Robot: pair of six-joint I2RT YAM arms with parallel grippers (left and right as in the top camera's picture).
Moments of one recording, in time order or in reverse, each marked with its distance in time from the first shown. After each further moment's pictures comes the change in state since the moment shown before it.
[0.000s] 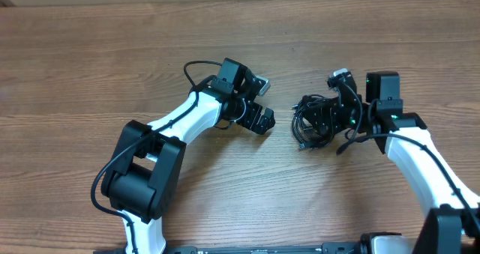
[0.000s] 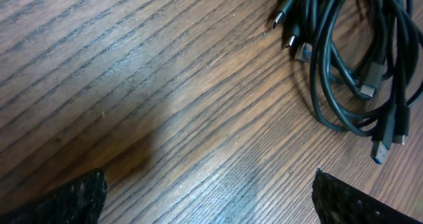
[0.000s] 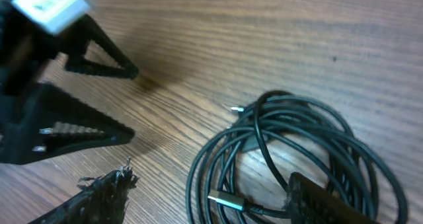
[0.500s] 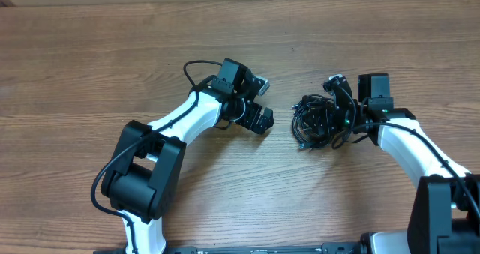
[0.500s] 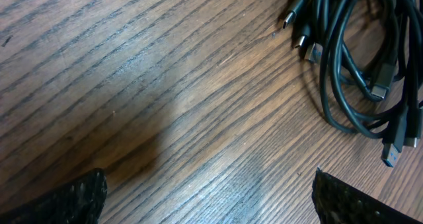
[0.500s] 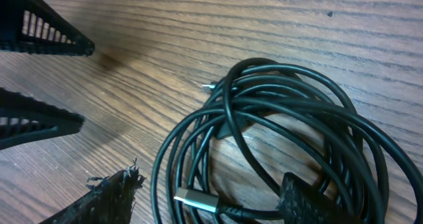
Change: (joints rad) left arm 0.000 0.000 0.000 0.000 -0.023 0.000; right arm 0.000 0.123 0.000 0.029 0.051 -0.001
